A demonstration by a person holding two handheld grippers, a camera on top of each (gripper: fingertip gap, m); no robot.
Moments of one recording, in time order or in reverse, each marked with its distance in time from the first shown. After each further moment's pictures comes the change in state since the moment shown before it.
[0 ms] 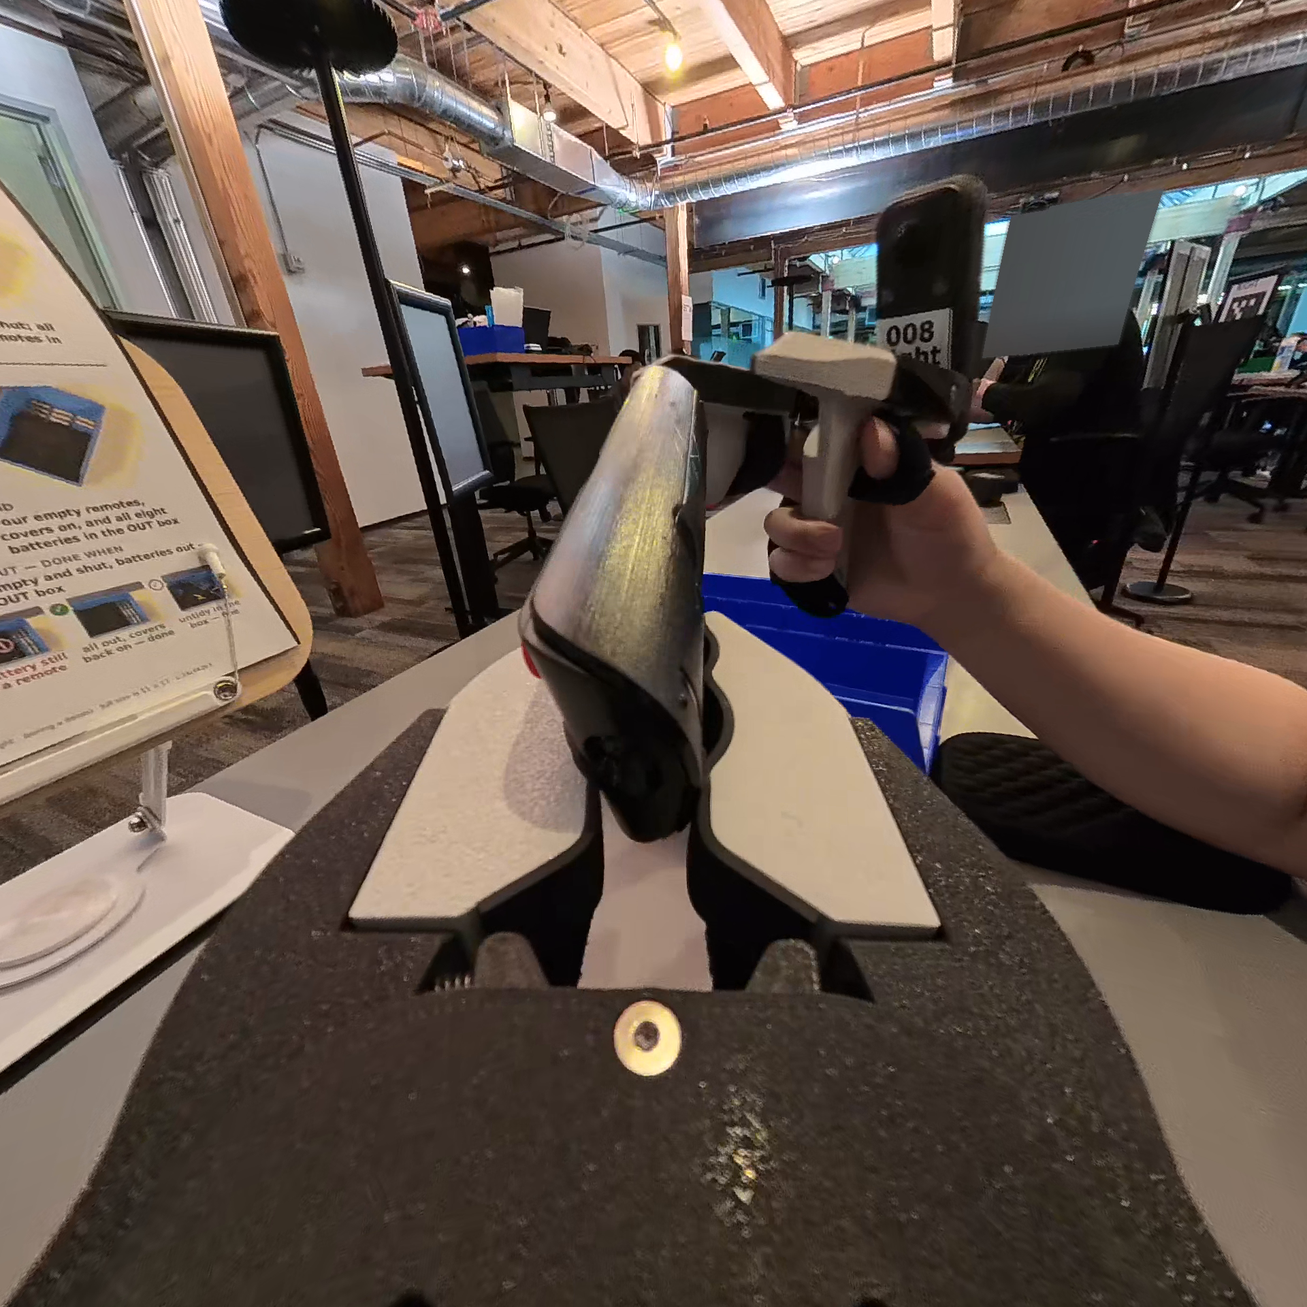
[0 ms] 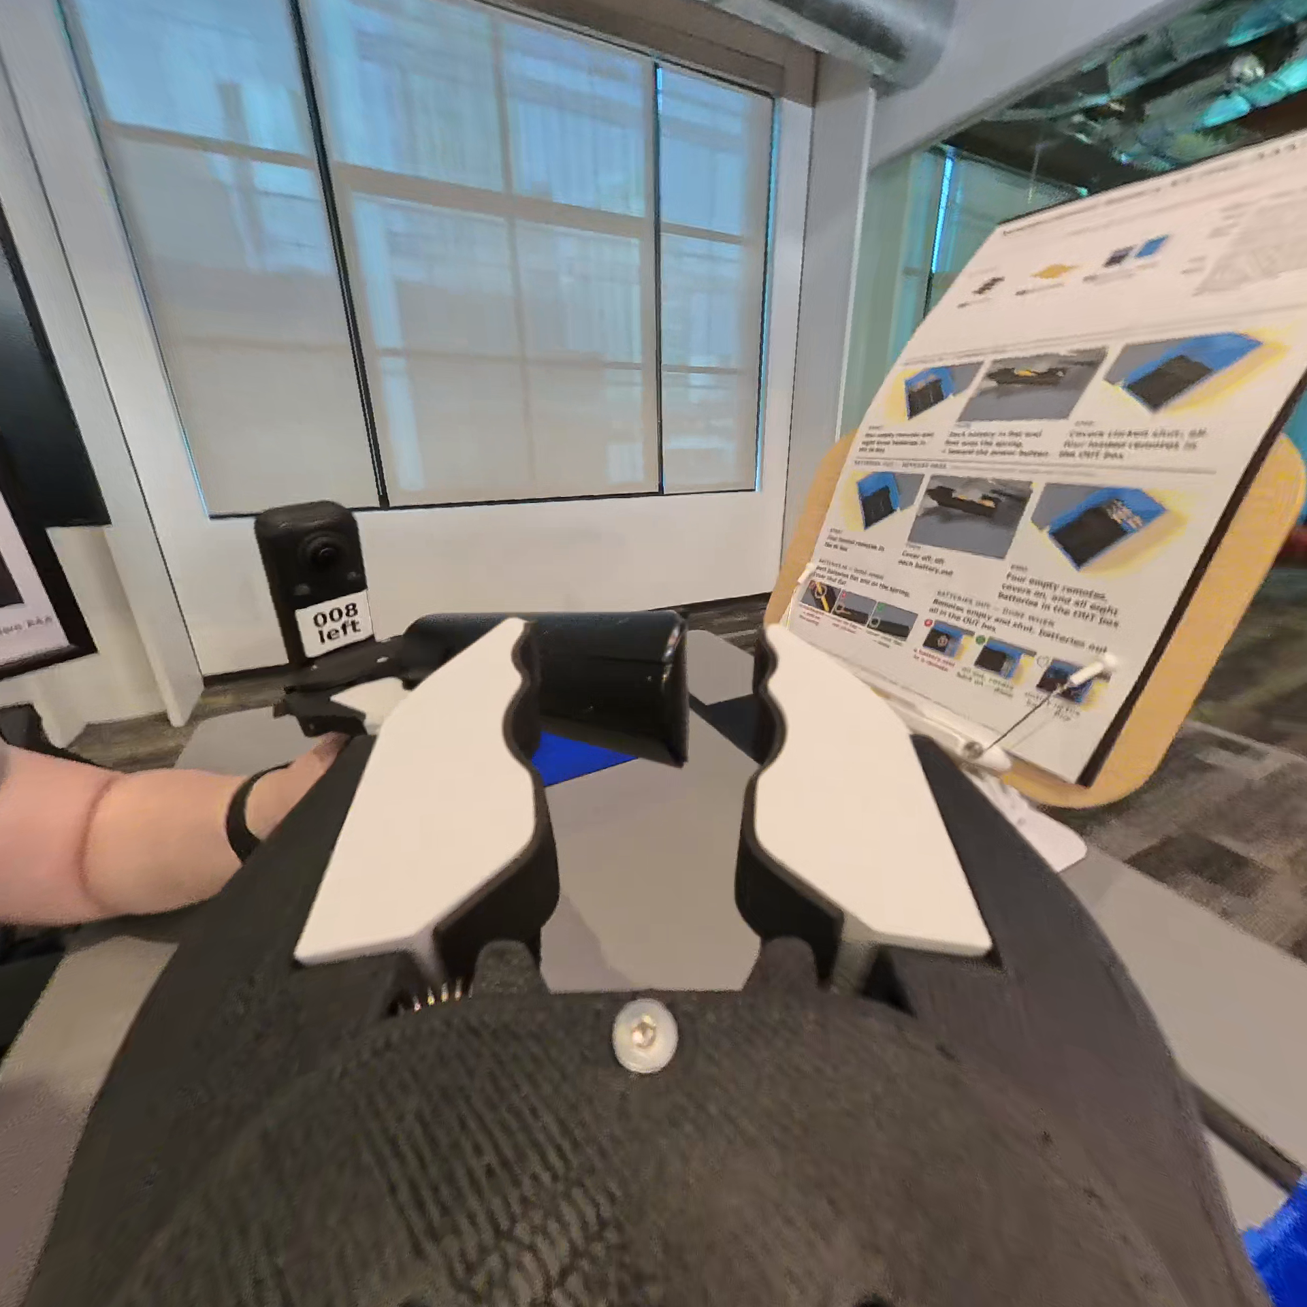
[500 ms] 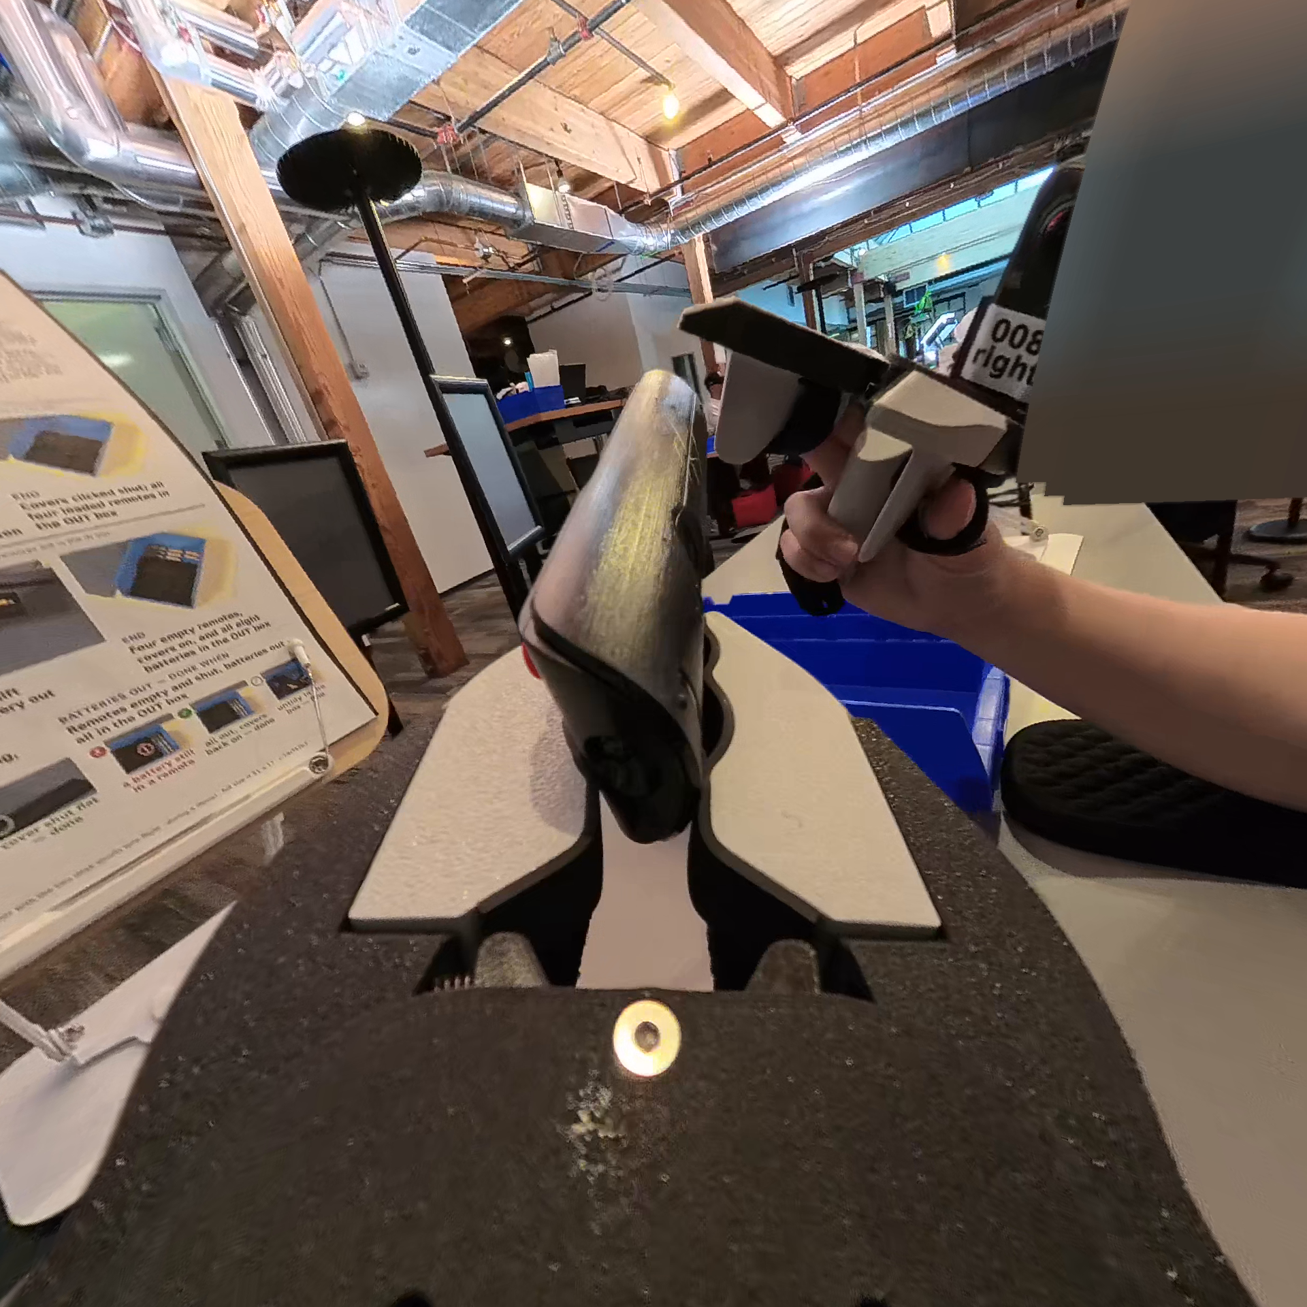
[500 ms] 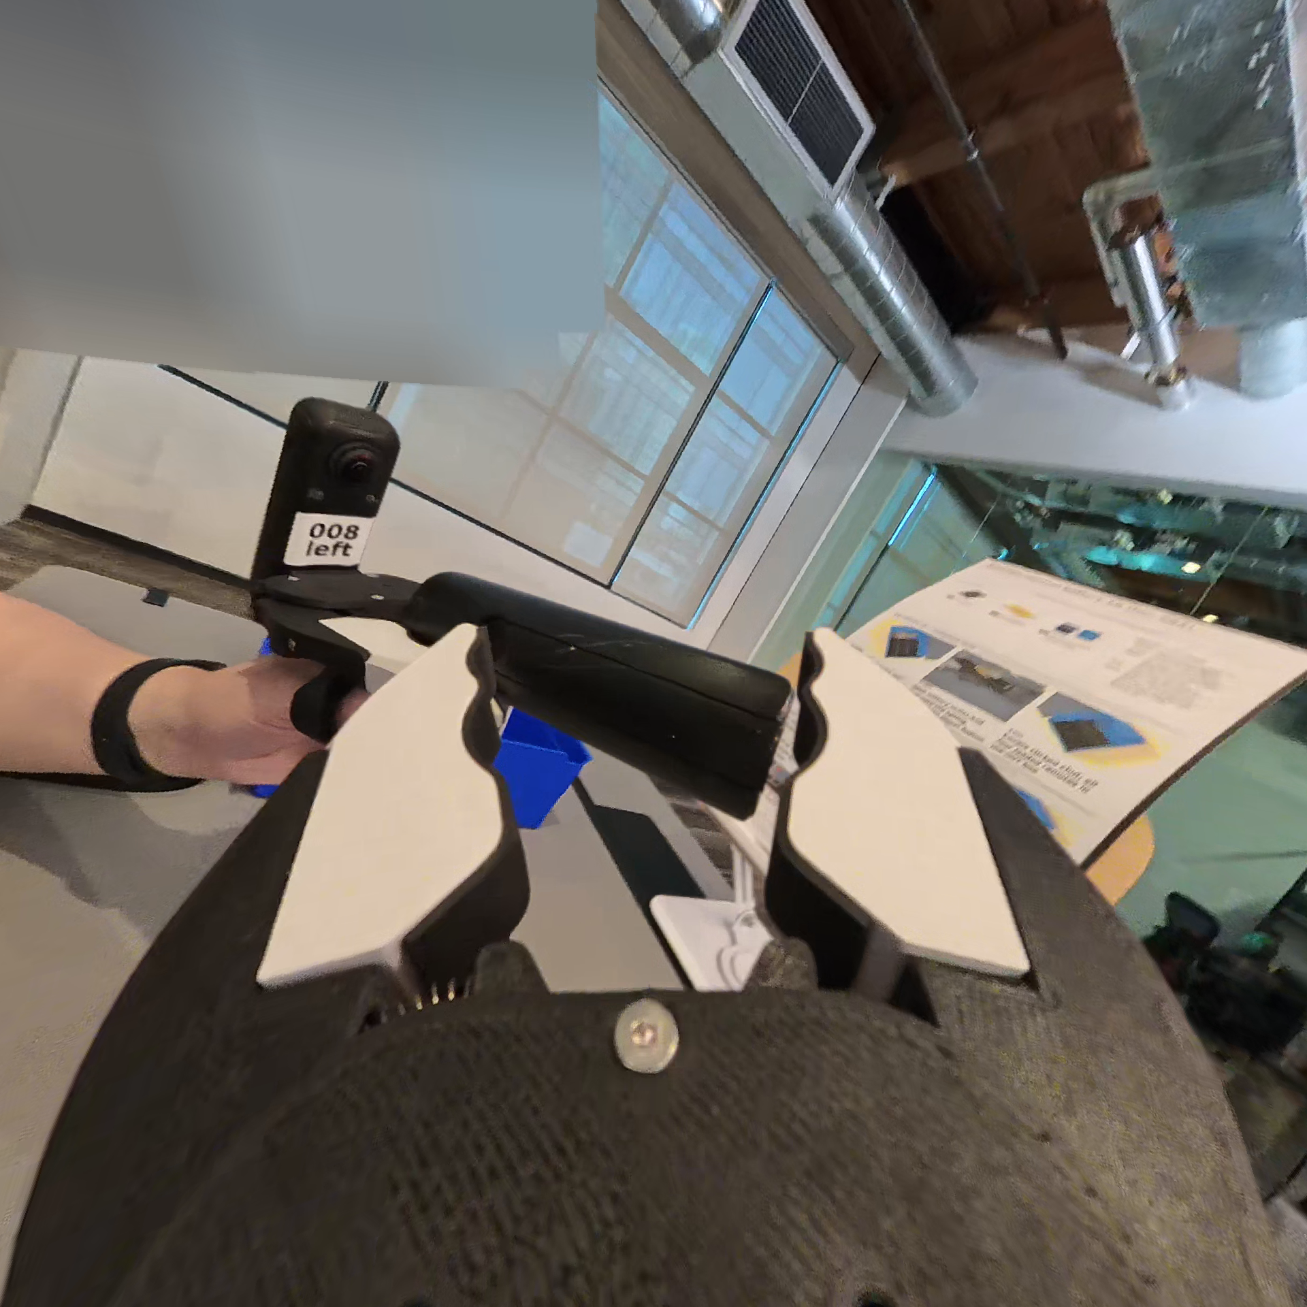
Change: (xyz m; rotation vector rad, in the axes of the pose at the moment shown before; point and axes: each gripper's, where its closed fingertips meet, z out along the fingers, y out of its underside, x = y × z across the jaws) left arm 0.011 -0.018 -0.006 0.044 -0.044 0.189; right arm -0.056 -0.017 -0.005 0.176 -0.076 -0.513
